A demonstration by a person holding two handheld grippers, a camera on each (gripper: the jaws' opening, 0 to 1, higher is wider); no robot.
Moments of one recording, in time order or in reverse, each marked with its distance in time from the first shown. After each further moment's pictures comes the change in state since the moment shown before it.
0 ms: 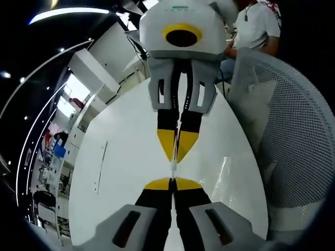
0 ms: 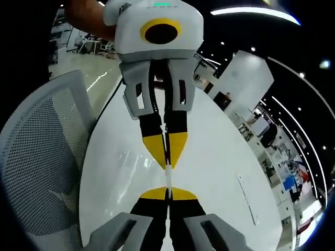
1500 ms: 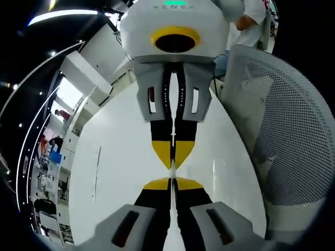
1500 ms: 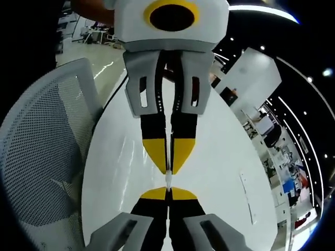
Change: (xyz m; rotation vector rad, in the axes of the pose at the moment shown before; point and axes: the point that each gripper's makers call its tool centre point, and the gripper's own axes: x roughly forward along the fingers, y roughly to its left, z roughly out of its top) left arm 0.009 -0.012 0.013 0.060 0.009 -0.042; right arm -0.002 0.009 -0.010 -0.059 0.070 0.034
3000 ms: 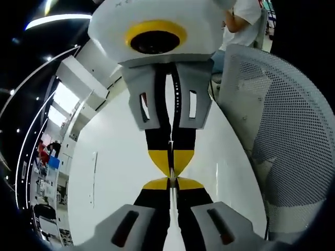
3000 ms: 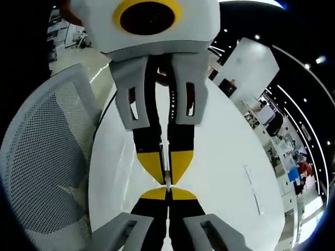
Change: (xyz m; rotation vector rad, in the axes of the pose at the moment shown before) left arm 0.012 -0.005 0.009 0.007 -0.017 -0.025; right arm -0.001 0.005 -0.004 0.078 0.038 0.021
